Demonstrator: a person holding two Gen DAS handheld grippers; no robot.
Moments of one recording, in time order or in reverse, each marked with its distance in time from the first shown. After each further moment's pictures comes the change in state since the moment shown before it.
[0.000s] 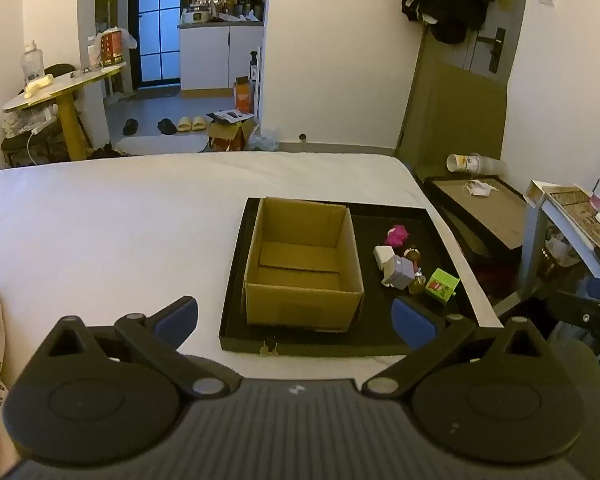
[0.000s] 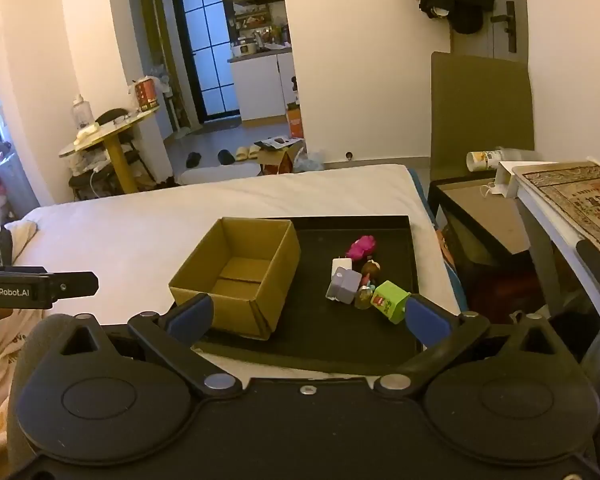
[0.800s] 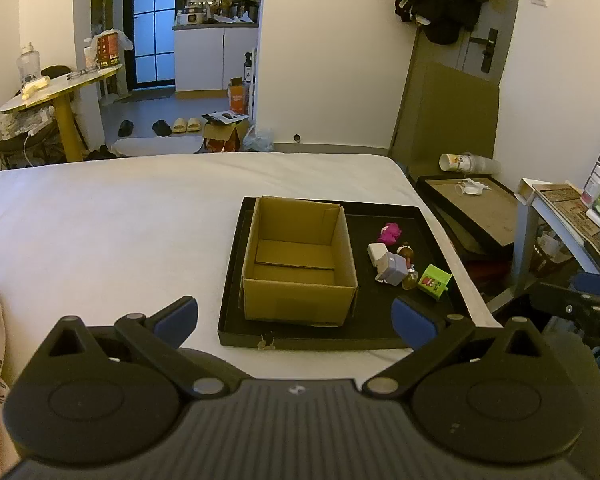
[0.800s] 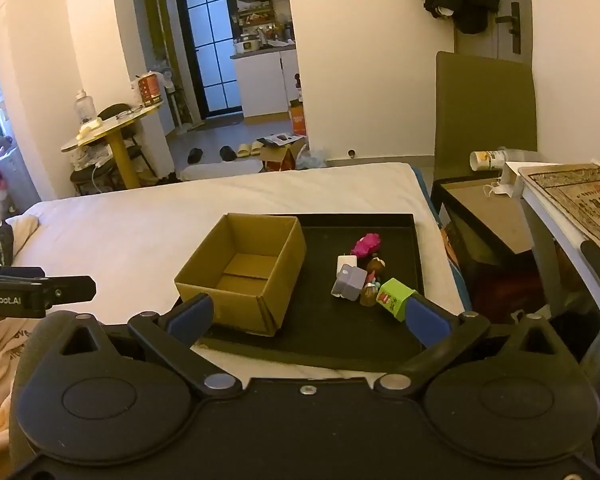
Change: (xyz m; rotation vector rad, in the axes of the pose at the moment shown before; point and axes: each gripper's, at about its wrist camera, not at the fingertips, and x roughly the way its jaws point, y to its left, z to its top) left arm -0.013 0.002 -0.005 -0.002 0.003 -0.027; right arm 0.001 0.011 0.001 -0.004 0.014 0.000
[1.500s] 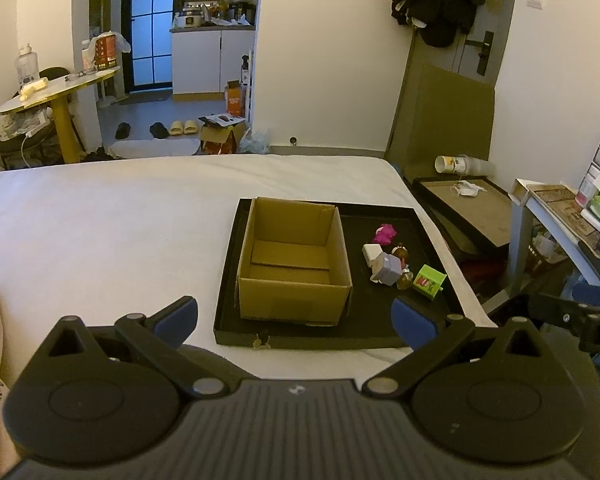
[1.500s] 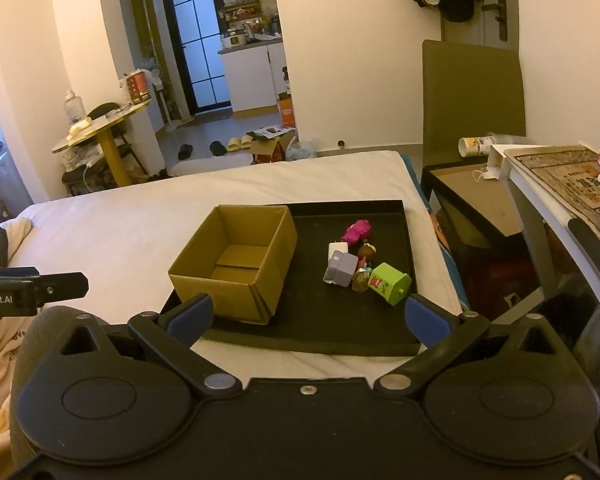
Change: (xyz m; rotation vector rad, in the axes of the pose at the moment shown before) left arm -0.003 -0.001 -0.002 -0.004 -0.008 -0.009; right arm -0.008 -0.005 -0.007 0.035 0.024 -0.024
